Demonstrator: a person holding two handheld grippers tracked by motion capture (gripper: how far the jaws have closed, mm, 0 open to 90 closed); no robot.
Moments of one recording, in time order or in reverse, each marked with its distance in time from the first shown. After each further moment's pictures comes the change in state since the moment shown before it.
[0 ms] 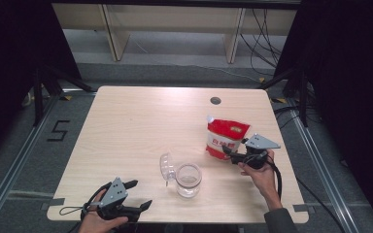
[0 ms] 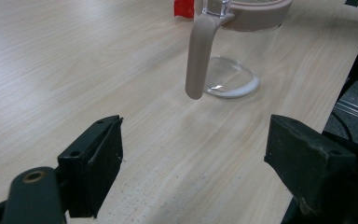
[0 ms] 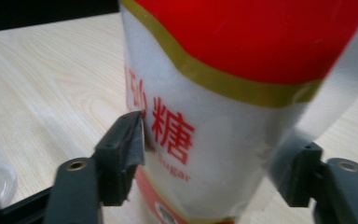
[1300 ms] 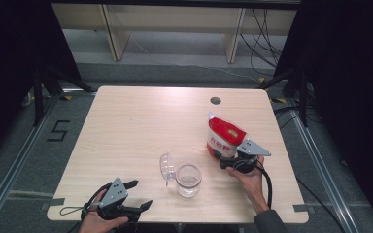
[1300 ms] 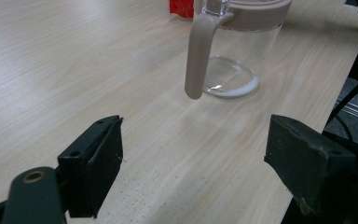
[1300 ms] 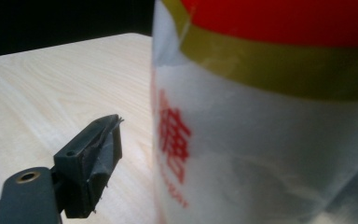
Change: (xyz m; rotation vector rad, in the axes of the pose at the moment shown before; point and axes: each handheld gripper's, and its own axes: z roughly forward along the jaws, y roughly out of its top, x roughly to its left) left arm 0.000 -0.001 0.001 -0.002 0.002 -0.002; right arm 0.025 -0.014 0.022 -0.099 -0.007 0.057
